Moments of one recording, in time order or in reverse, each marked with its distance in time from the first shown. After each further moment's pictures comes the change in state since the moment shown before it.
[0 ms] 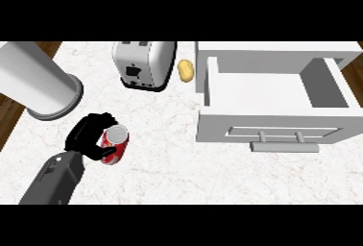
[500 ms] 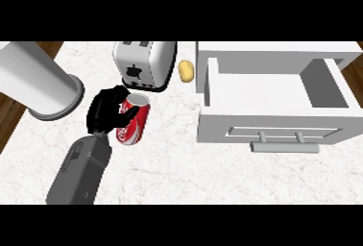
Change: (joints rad) left arm -0.025 -0.186 0.010 -0.345 0.064 0.442 0.102; right arm 0.013 0.005 -0.031 -0.022 -0.032 0.008 0.019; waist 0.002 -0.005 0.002
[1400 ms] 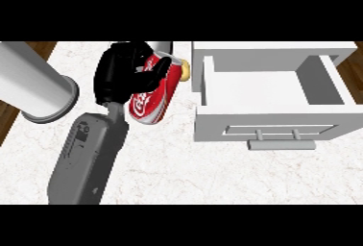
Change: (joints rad) left arm -0.141 -0.037 -0.244 -0.499 -0.060 0.458 0.440; right arm -0.025 0.044 -0.010 -0.046 -0.014 0.013 0.065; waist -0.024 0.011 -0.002
